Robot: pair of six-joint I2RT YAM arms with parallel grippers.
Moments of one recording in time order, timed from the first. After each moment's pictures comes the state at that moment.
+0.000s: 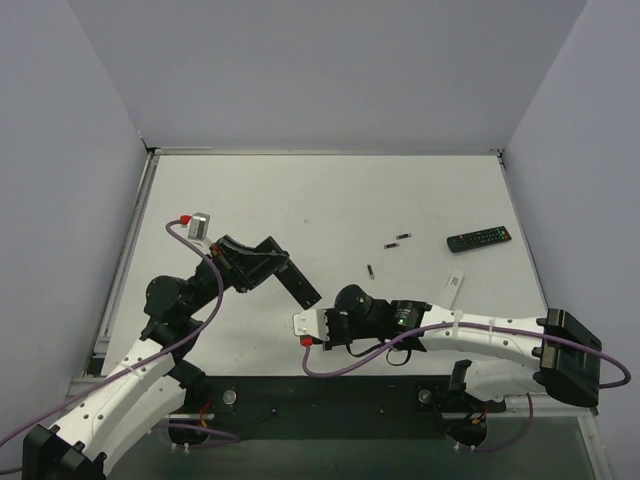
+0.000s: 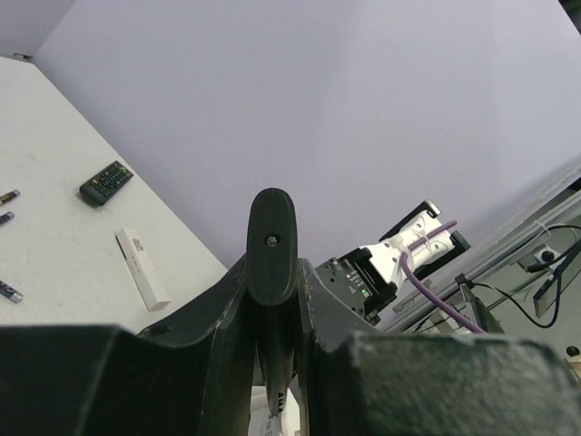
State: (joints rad) left arm -0.50 0.67 0.43 0.67 0.50 -1.14; right arm 1.17 1.24 0.67 -0.12 -0.15 -0.59
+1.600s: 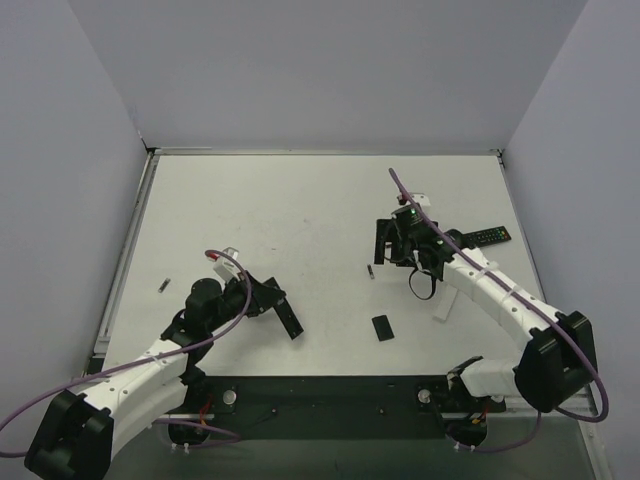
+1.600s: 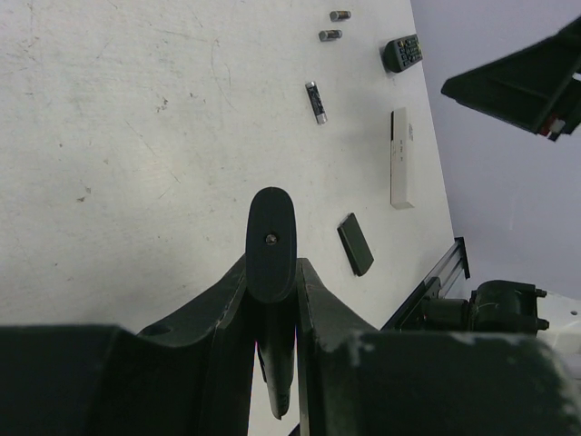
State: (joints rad) left arm -0.49 0.81 0.16 0.36 0.27 -0.90; right arm 0.54 1.26 0.94 -0.58 0.27 0.42
